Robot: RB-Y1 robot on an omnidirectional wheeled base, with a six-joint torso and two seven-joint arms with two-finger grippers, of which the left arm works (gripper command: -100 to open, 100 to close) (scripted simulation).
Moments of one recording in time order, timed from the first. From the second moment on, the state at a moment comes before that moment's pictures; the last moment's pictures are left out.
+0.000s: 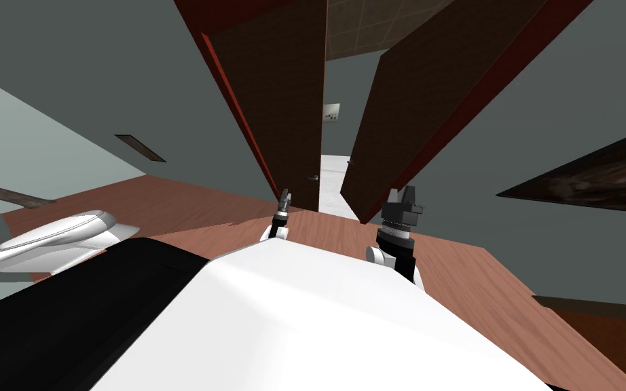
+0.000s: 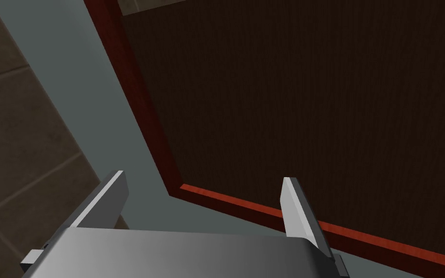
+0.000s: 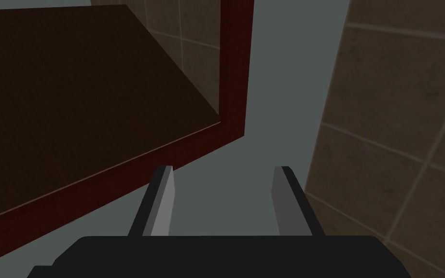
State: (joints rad) arm 0.25 0.08 0.05 -1.61 -0.06 -0.71 -0.02
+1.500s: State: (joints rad) arm 0.08 0.08 0.07 -1.19 -0.16 -0.75 0.09
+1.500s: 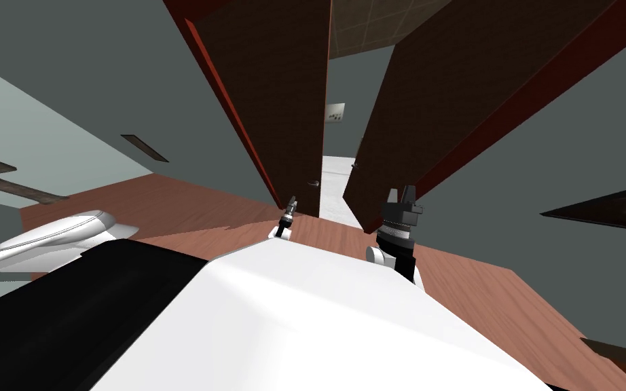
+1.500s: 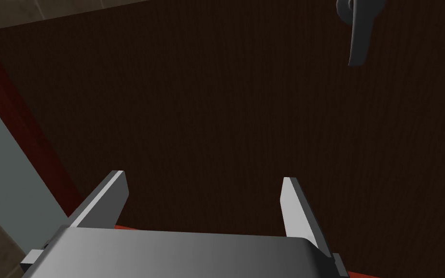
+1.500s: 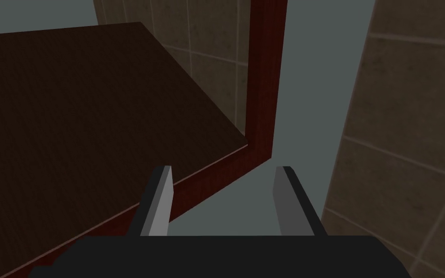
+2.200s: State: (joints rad) arm 0.01 0.07 0.09 -1.01 -0.20 -0.77 0.13
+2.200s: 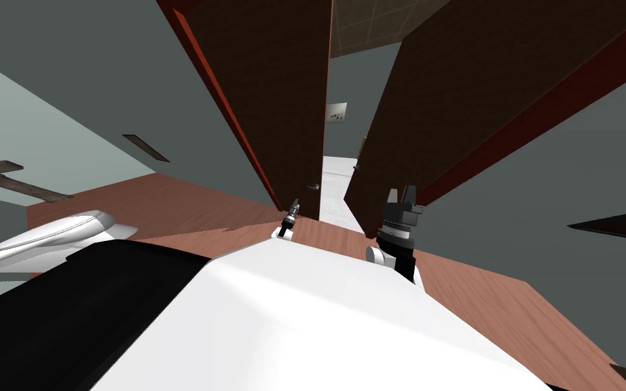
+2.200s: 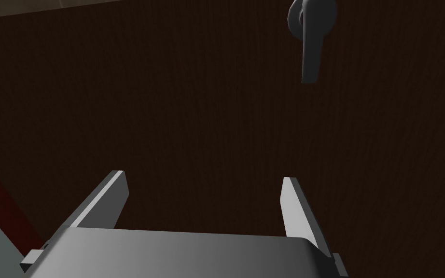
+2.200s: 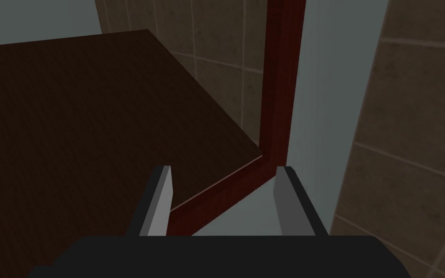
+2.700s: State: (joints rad) arm -0.06 0.06 0.10 -0.86 -0.23 -0.79 0.16
